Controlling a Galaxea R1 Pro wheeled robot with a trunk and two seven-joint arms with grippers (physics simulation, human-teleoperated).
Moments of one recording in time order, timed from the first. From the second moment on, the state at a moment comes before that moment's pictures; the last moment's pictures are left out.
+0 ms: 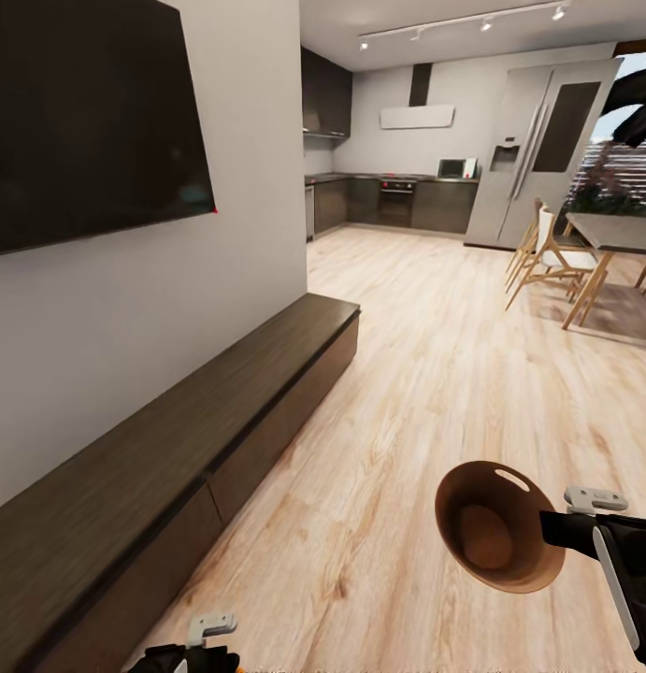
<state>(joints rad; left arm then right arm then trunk) -0.44 0.02 -0.07 -0.28 0.18 0.28 -0.08 -0.31 -0.23 -0.32 -1.49 0.10 1.05 0.17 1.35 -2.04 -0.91</state>
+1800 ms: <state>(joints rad) -0.44 0.01 -0.07 -0.34 0.18 0.28 -0.08 -0.35 -0.21 -0.31 -1.50 0.09 1.05 0.17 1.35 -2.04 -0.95</state>
